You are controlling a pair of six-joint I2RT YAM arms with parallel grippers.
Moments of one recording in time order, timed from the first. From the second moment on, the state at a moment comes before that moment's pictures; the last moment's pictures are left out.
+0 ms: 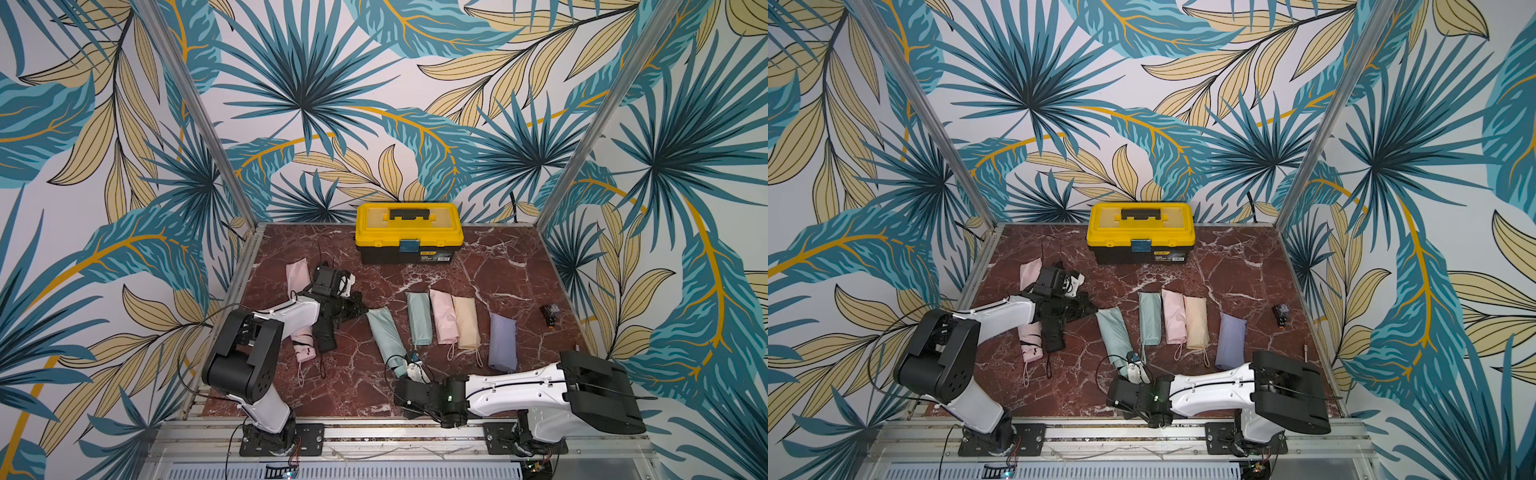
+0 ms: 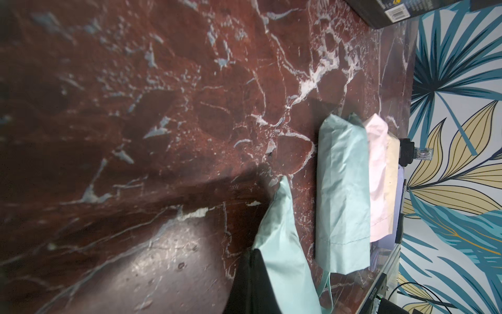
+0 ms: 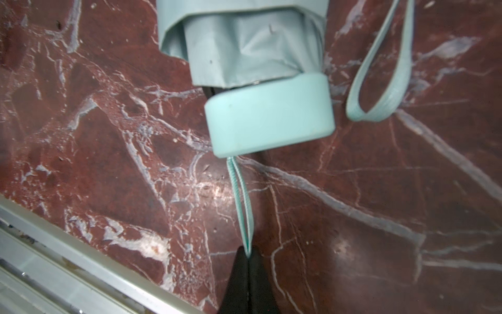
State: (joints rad) left arm -0.28 1.65 0.88 -0.18 0.52 -0.57; right arm 1.37 1.50 0.71 -0.38 0.30 1.06
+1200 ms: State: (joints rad) left arm -0.04 1.91 1.28 -0.28 0.56 -0.47; right arm 1.06 1.94 1.28 -0.38 0.07 0.74
